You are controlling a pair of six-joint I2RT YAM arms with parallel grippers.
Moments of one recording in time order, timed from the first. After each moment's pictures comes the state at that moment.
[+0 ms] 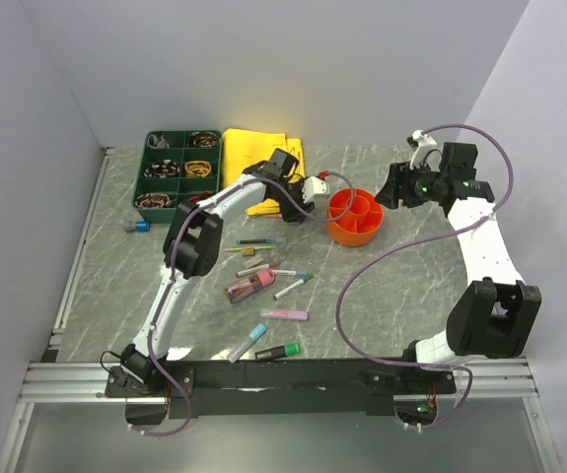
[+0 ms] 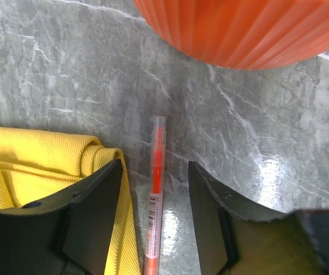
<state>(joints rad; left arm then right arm) -0.56 2.47 2.12 -0.59 0.53 0.80 -0.12 1.45 1.30 -0.61 -0.62 -0.15</state>
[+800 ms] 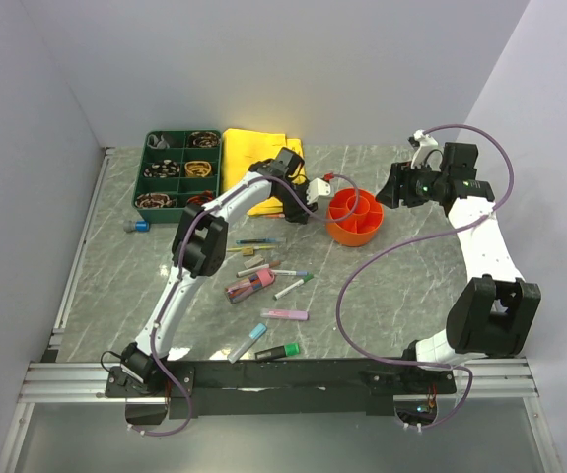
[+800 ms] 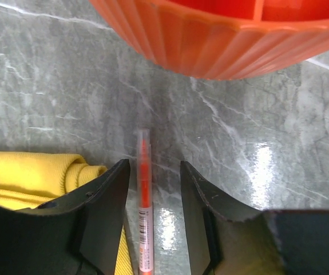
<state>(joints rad) -0.58 2.57 2.30 -0.76 0.56 0.85 -0.13 1.47 1.30 -0.59 -0.62 -0.14</state>
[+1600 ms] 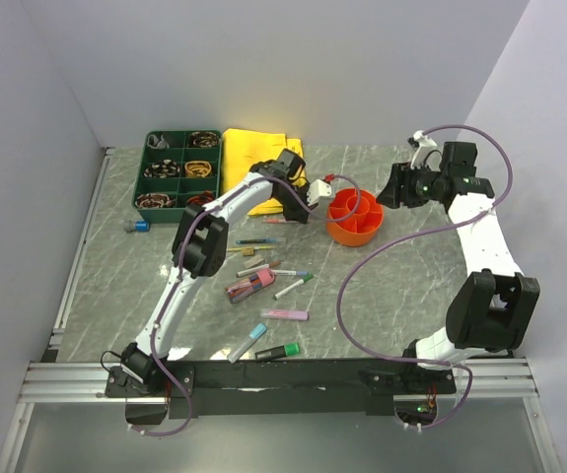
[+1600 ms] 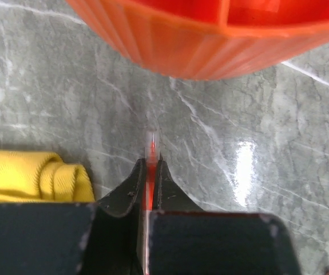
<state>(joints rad) -0.59 2.58 2.32 -0.82 0.56 0.81 -0.14 1.50 1.32 -0.63 -0.64 -0.14</state>
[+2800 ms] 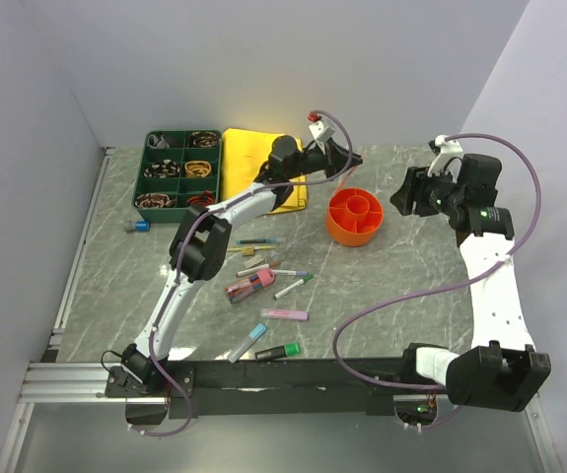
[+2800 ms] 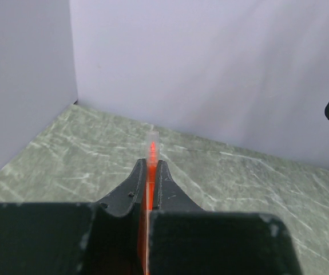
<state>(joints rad) -0.62 2.48 2.07 0.68 0.70 -0.33 -0.14 1.17 1.22 -0.62 -0.49 -0.06</state>
